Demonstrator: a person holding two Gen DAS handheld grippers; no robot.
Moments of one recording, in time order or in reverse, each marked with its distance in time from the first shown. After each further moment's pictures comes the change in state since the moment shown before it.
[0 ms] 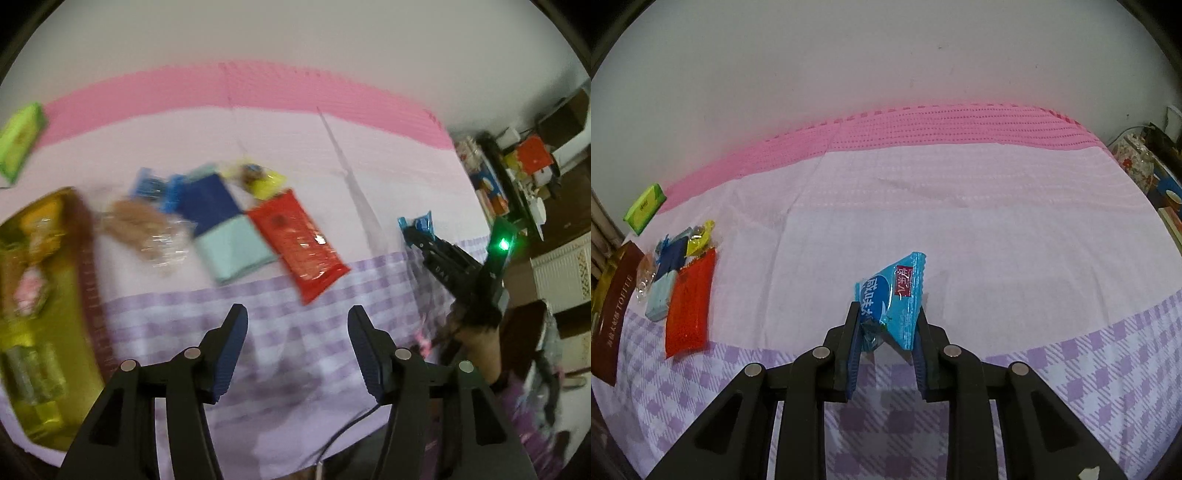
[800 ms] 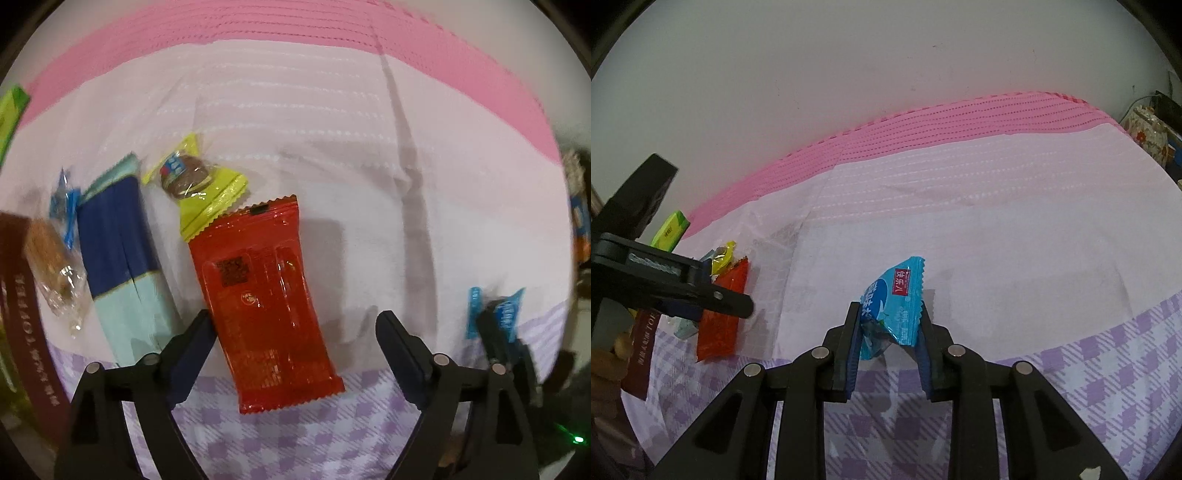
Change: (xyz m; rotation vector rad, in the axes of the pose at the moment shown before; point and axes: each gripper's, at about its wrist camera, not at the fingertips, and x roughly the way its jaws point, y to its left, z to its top) left arm 0.129 -0.052 0.078 -0.185 0.188 0.299; right arm 0.000 -0.017 -0.001 0.087 -0.012 0.136
